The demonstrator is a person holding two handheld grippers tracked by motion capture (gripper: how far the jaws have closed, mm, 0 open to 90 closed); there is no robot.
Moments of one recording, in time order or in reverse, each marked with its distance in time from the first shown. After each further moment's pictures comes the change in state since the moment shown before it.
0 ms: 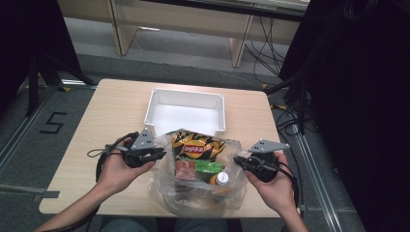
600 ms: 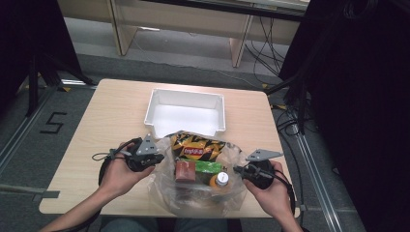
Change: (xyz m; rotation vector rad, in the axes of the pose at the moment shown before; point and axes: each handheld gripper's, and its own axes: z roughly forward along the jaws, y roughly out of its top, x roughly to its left) left arm -0.002 -0.016 0.015 0.098 0.014 0.044; right arm -0.004 -0.032 0.026 0.047 0.001 0.030
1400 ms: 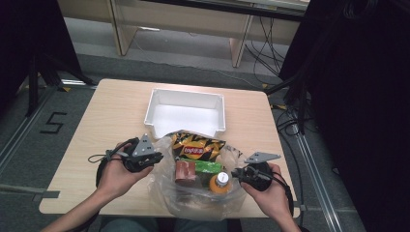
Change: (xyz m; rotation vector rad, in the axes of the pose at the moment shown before) left arm -0.002 0.001 -0.012 -0.075 0.026 -0.003; right arm -0.003 -0.009 0.009 0.027 0.010 0.011
